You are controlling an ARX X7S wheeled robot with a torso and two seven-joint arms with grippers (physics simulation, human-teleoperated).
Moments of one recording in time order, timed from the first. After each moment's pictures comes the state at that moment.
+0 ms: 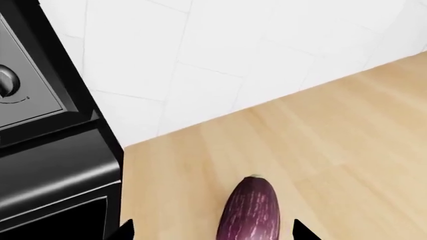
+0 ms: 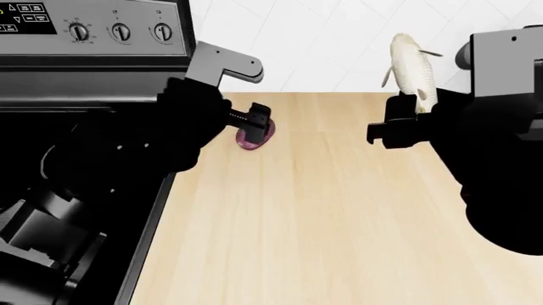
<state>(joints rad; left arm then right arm) -1.29 -0.33 0.77 -0.25 -1.02 -0.92 -0.44 1.11 0.75 -0.38 -0.42 1.63 1.06 1.14</state>
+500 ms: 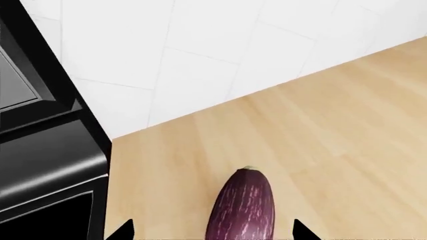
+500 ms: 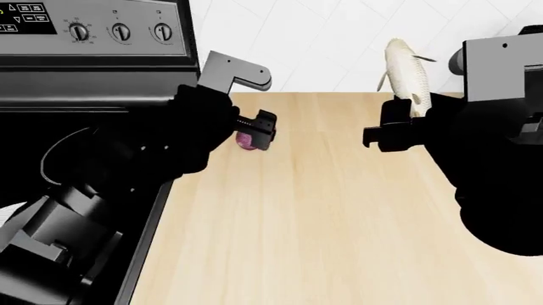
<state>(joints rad) -1.30 -0.27 0.81 -0.35 -0.98 -0.88 -0.40 1.09 0.75 -0.39 -0.42 1.61 1.04 1.11</state>
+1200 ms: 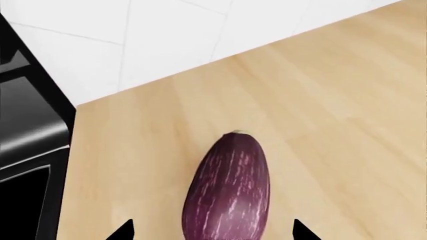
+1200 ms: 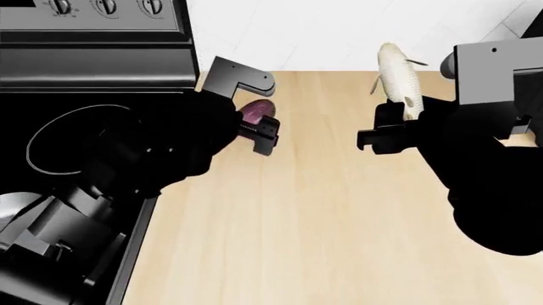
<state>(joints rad) -1.29 -0.27 0.83 -0.37 -0.98 -0.87 -0.37 1.08 0.74 -0.41 -0.41 1.60 1.02 1.09</state>
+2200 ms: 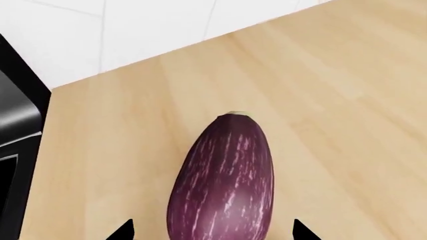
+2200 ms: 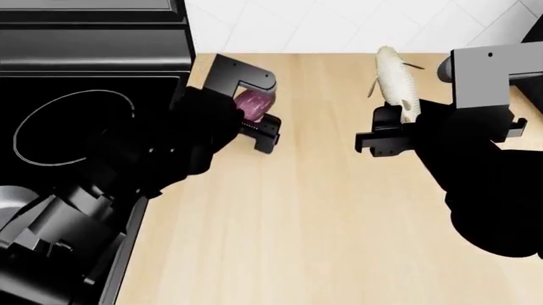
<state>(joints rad) -1.30 -0.27 0.85 -0.38 -0.96 -0.85 -0.35 1.06 0.74 -0.42 -0.42 1.58 1.00 1.08</state>
